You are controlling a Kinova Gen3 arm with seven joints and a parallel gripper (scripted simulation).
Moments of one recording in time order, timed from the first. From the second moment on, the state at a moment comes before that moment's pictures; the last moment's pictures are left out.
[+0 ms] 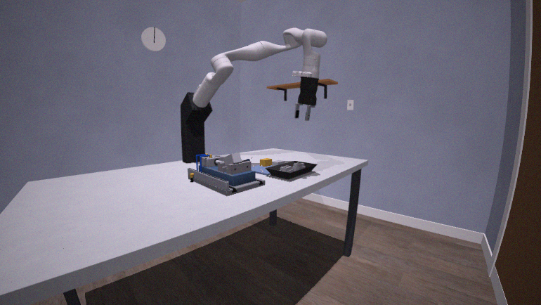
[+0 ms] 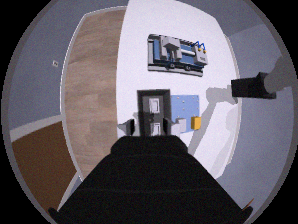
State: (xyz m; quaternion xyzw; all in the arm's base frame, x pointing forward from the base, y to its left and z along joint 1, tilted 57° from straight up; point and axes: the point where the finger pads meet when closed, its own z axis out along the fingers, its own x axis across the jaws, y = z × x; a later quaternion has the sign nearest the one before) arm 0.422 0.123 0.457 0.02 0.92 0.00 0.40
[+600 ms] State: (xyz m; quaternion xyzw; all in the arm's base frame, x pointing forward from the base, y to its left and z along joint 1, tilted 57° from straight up) arm 0.401 0.205 0.344 0.03 0.91 -0.01 0.42
